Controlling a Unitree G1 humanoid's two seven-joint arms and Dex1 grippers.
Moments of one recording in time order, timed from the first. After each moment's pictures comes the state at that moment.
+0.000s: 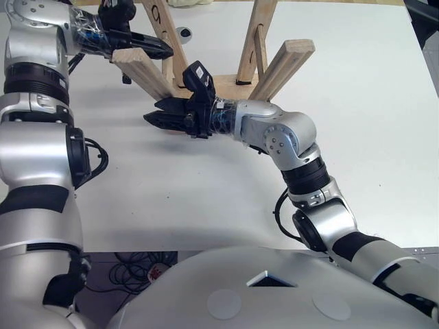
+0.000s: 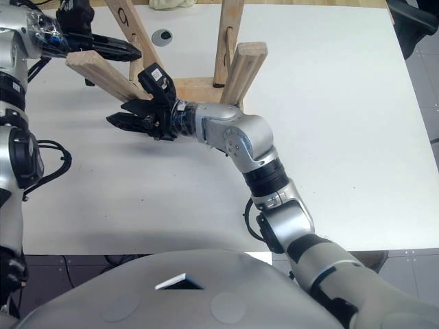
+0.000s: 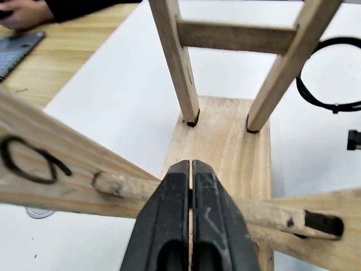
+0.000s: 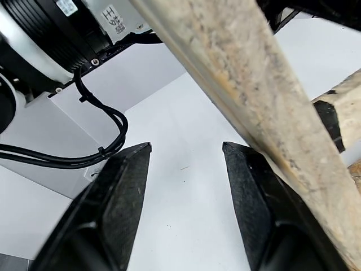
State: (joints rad) left arm -1.06 0.60 -0.12 1.12 -0.03 -0.05 -1.53; right arm -0.54 0.07 0.33 0.07 0.54 0.82 0.61
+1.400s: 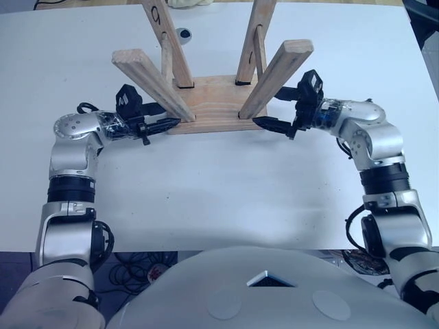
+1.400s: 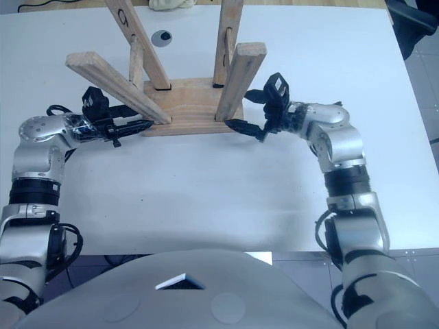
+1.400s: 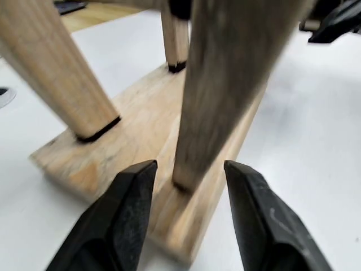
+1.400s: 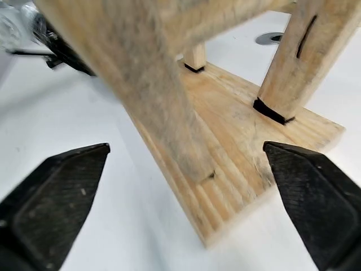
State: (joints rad) left arm -0.33 0.57 0.00 0.47 -0.29 0.09 -1.23; right arm -0.43 -0.43 0.16 0.32 0.36 0.38 1.05
